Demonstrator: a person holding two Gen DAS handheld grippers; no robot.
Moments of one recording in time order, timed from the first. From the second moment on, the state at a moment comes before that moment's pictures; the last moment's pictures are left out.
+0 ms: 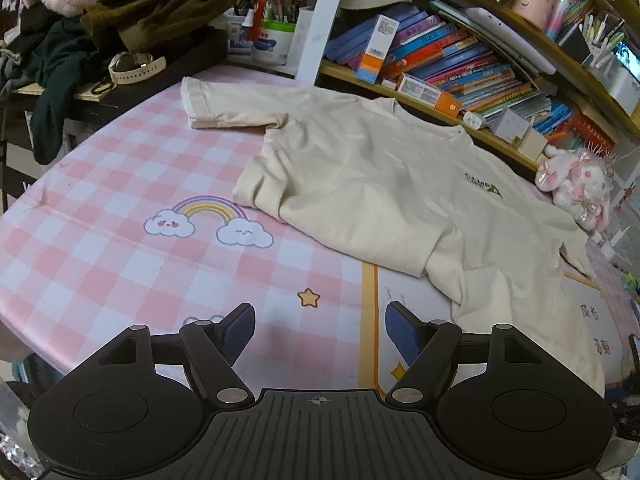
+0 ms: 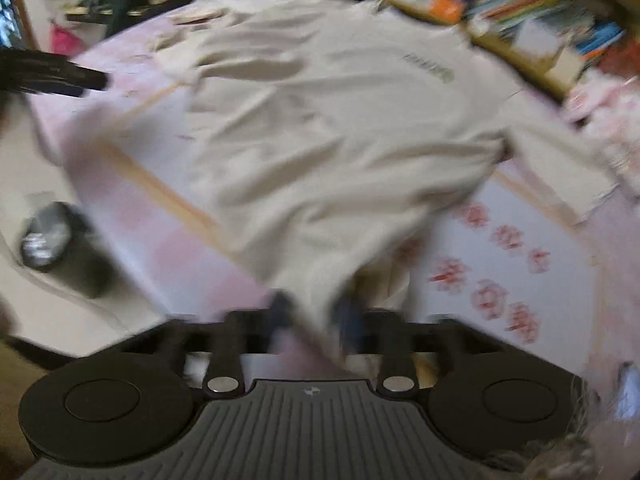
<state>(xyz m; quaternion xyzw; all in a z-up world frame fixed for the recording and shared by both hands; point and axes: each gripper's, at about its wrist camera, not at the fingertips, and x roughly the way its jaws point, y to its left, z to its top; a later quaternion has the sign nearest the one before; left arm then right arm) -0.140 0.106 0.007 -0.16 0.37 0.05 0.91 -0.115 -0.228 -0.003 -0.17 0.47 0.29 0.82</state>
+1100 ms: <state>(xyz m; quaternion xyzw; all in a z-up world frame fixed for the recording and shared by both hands) -0.042 0.107 0.014 -0.11 0.37 0.06 0.92 -0.015 -0.360 0.001 0.40 0.42 0.04 0.81</state>
